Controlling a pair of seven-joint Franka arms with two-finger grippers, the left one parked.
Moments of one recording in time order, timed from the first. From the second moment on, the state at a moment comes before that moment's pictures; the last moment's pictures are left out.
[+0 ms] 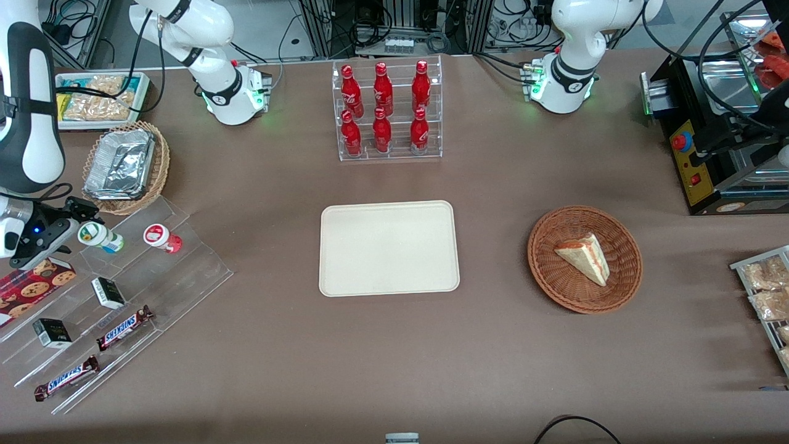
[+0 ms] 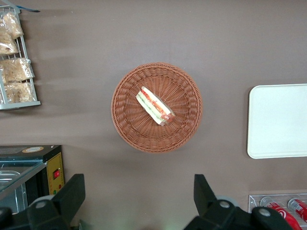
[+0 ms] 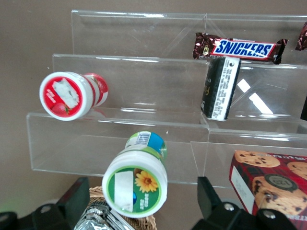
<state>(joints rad) -0.20 0.14 -0.16 -1.98 -0.02 2.03 -1.12</state>
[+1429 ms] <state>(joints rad) -0.13 0.09 -0.11 -1.94 -0.02 1.92 -0.95</state>
